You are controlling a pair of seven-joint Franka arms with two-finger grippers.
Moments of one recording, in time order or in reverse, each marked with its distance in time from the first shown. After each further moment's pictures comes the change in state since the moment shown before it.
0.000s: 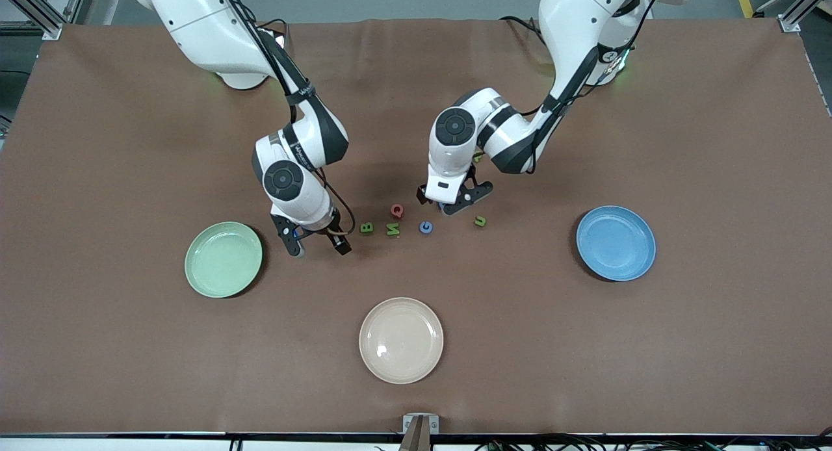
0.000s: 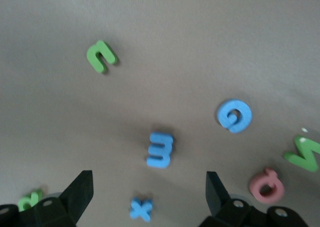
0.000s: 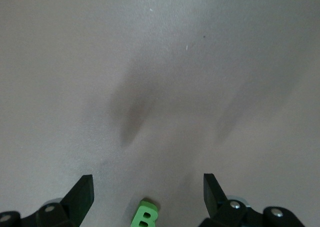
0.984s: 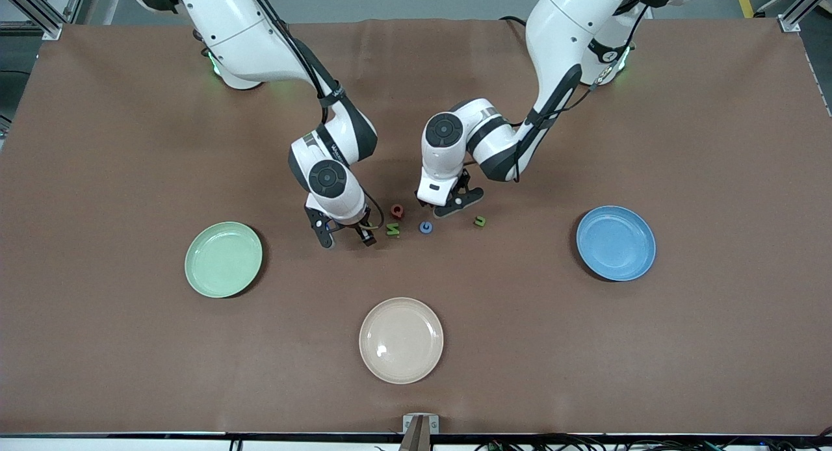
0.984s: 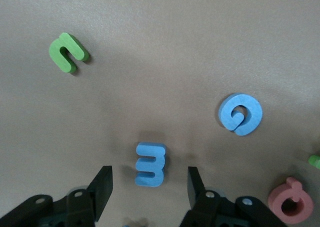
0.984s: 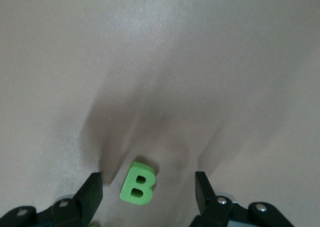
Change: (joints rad) left arm -0.023 0.079 0.001 0.005 0.083 0.087 -0.015; right arm 0.103 0.089 -0.001 0.060 -0.007 -0.003 0.132
